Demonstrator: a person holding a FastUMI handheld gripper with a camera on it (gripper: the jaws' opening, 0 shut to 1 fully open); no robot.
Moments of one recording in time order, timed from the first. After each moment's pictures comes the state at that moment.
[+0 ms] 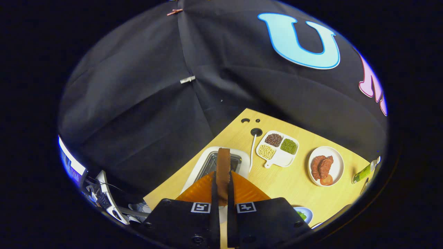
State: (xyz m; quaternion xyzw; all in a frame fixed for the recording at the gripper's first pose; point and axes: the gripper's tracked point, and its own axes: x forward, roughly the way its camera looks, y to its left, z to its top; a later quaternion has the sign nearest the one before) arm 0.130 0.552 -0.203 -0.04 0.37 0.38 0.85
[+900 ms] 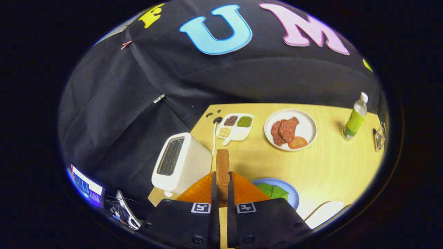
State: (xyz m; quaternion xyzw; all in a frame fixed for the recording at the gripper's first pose) arm 0.127 0.355 -0.275 0.10 0.44 0.30 0.84
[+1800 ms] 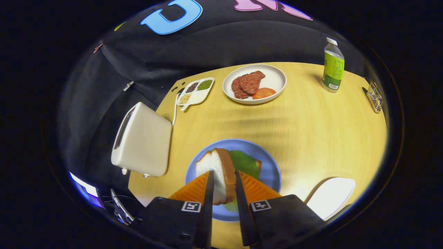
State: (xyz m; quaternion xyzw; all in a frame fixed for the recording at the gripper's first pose) arm 0.109 0.269 -0.386 0.08 0.51 0.22 0.83
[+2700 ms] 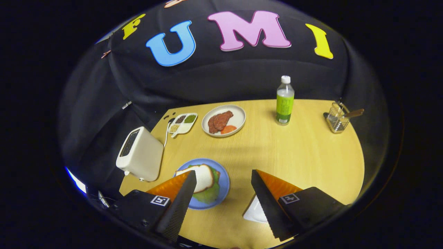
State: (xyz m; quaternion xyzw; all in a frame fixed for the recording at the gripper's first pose) arm 0.115 0.147 -0.239 0.06 0.36 0.17 0.91
